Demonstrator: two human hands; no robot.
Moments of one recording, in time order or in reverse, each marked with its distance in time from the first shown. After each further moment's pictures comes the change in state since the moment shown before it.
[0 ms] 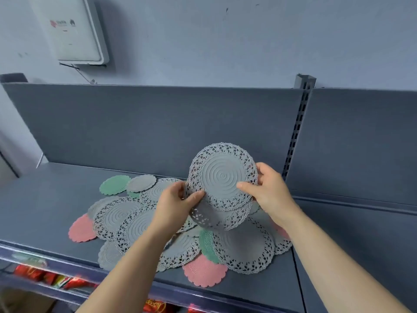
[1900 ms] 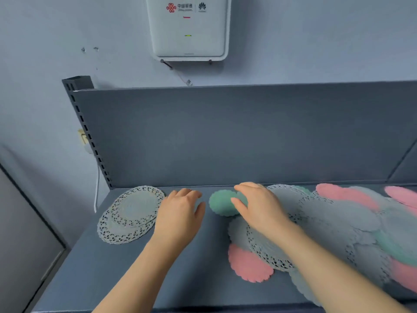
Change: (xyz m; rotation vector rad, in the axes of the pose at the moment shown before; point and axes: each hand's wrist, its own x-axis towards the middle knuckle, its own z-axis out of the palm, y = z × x) left_hand 0.150 -0.156 -0.343 0.776 -0.027 0.596; right_hand 0.068 -0.076 0.407 -0.964 0.058 -0.062
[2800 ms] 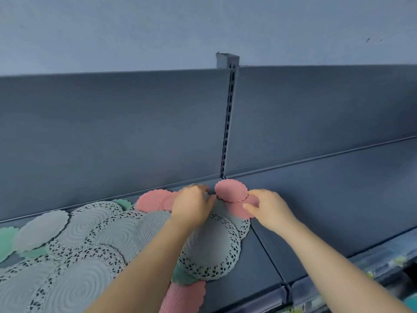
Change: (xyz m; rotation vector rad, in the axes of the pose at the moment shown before) left_hand 0.117 0.435 0.234 -0.264 -0.383 0.099; right_hand -0.115 0.456 -0.145 0.036 -0.077 0.527
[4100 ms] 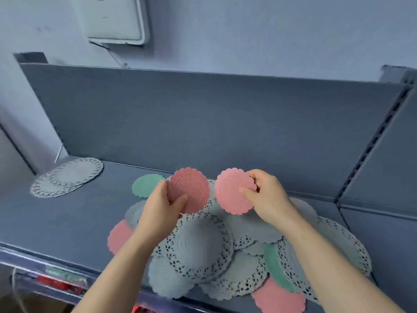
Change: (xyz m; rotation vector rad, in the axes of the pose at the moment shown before) left_hand -0.181 -0.140 -0.147 -0.368 0.511 -0.621; right_hand -0.020 -0.223 0.046 0.561 -0.179 -0.499
